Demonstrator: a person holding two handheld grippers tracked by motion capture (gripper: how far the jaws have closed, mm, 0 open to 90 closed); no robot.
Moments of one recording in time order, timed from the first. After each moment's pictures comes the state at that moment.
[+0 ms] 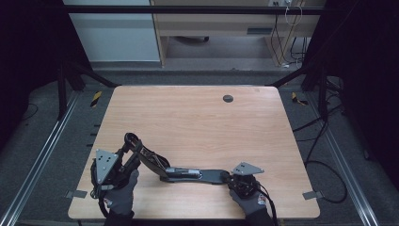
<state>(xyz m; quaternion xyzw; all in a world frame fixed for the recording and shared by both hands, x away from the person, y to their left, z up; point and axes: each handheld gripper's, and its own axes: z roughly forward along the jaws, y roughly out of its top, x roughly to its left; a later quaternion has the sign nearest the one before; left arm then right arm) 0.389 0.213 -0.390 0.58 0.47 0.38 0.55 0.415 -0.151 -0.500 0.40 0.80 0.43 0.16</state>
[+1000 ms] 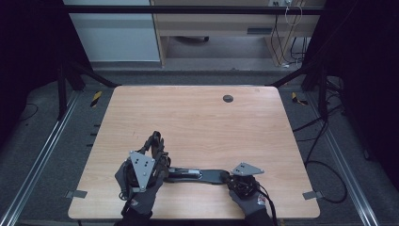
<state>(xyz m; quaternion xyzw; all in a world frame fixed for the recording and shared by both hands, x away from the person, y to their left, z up) 0.384 0.144 -0.385 0.61 0.39 0.49 0.48 0.414 -0.150 -0.501 0.40 0.79 0.43 0.16</state>
